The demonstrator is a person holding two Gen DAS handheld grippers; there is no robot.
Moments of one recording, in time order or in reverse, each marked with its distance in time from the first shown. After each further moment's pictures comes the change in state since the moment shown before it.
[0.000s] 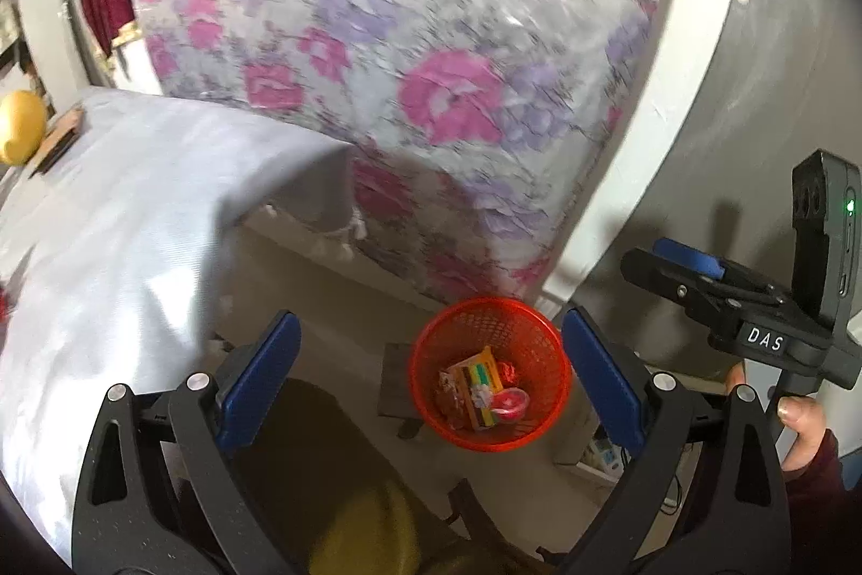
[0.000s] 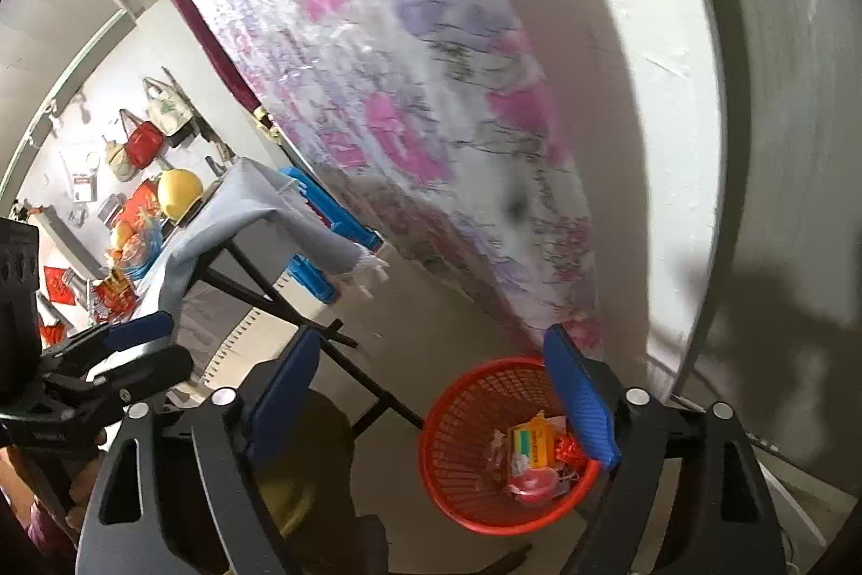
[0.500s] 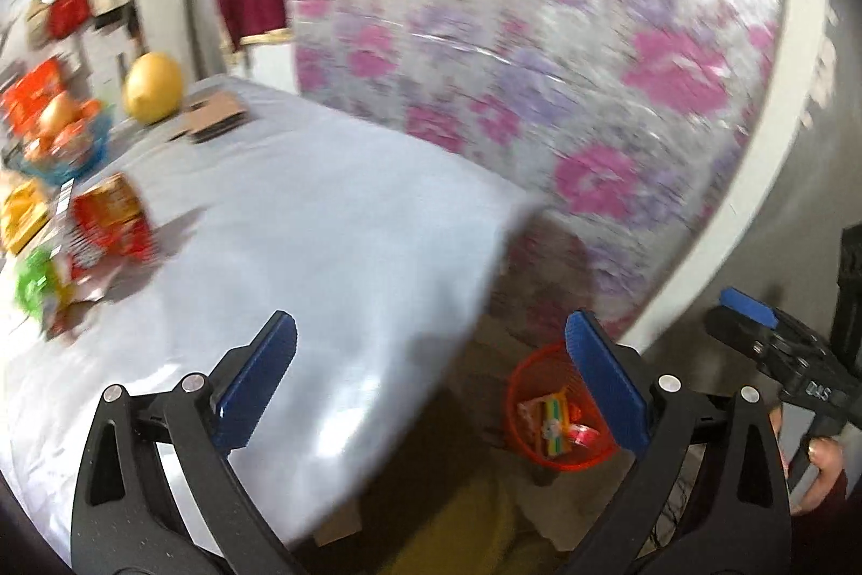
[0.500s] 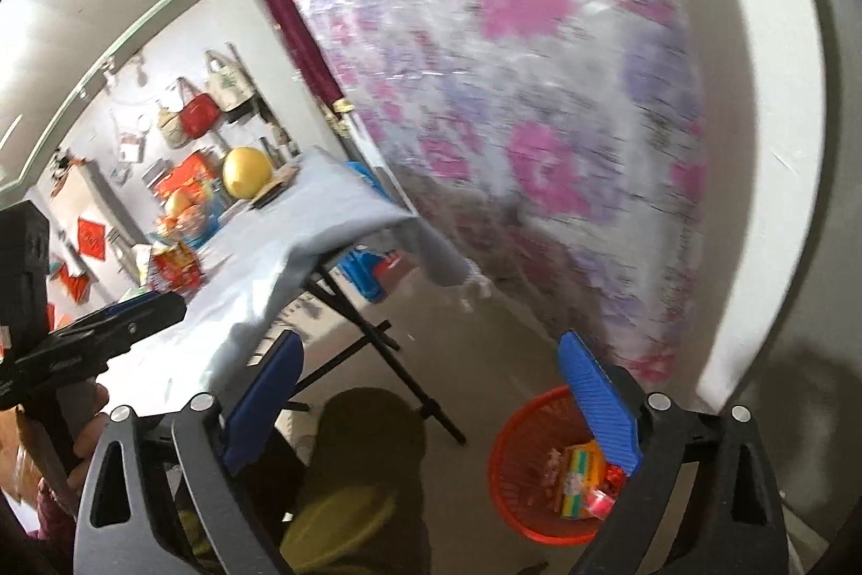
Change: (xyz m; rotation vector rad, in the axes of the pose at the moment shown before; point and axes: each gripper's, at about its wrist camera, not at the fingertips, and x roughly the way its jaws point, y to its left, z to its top) left arm -0.092 0.096 -0.025 -0.215 -0.154 0.192; right arm -0.017 0.099 0.004 -0.156 -0.020 0.111
